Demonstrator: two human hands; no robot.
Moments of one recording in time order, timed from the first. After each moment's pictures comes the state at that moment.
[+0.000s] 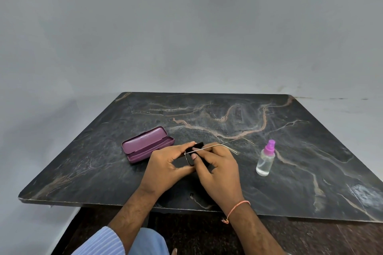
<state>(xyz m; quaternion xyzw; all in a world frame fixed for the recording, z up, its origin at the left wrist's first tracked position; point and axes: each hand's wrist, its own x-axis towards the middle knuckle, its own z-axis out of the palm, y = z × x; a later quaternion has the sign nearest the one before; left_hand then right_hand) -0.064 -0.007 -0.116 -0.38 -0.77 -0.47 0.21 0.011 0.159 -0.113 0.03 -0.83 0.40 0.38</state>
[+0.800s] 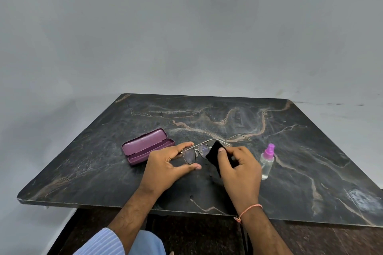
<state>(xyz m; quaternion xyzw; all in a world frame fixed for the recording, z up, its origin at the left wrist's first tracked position) -0.062 -0.006 -0.111 -0.33 -0.77 -0.52 0.18 0.022 0.185 -0.105 -0.14 -0.78 0.45 0.42</state>
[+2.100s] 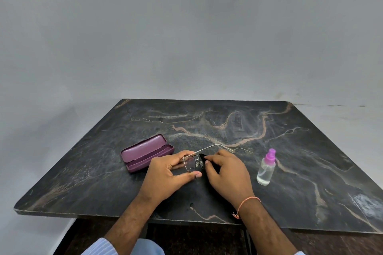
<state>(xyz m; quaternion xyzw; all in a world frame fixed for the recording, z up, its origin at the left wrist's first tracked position) -0.061 -0.004 -0.108 -0.34 -0.77 -0.52 0.13 -0.008 0.197 -0.114 -0.03 -0.92 0.30 0.25</state>
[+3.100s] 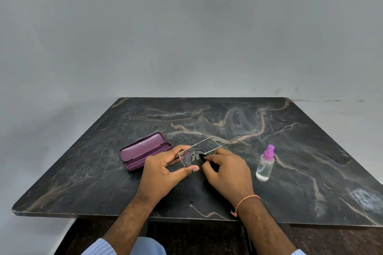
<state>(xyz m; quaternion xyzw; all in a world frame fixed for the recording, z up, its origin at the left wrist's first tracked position) -0.061 -0.004 -0.110 -0.32 -0.76 -0.54 0.17 -0.001 0.193 -0.111 -0.06 -0.93 0.26 0.26</state>
